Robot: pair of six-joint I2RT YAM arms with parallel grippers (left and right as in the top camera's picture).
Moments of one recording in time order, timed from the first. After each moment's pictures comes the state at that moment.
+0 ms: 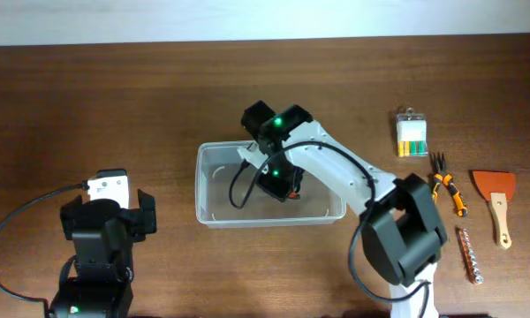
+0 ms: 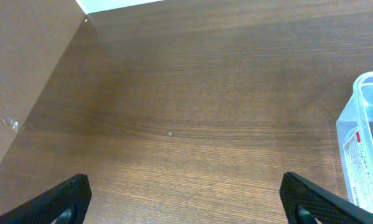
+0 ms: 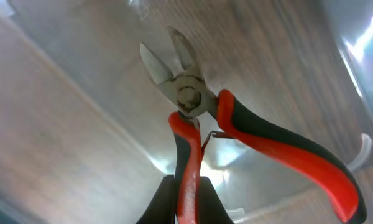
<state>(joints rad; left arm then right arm) -0.04 0.66 0.72 -0.67 -0.35 0.09 0.64 2.08 1.69 -1.24 -0.08 -0.27</state>
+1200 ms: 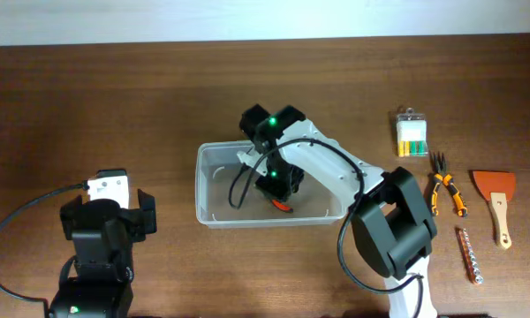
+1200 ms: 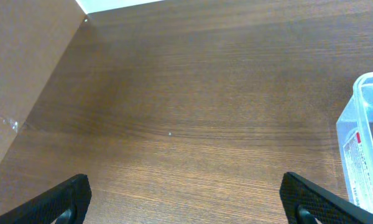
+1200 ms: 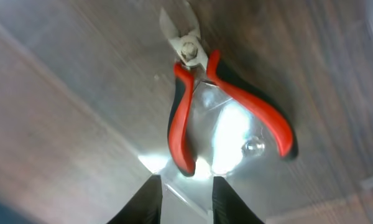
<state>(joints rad) -0.04 0.66 0.72 -0.67 -0.35 0.09 0.64 2.14 1.73 -1.28 -0.09 -0.28</state>
